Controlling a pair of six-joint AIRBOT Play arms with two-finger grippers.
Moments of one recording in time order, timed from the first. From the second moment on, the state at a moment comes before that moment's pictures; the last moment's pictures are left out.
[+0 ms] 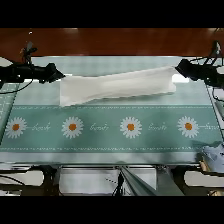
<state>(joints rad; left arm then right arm) 0.19 -1.56 1.30 0.70 -1.07 -1.16 -0.23 -1.48 1.16 -0.70 0.59 1.18</state>
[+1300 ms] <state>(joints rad) 0.30 -1.80 1.48 0.62 -1.52 -1.18 -0.39 -1.54 1.16 -1.07 0.71 1.42</state>
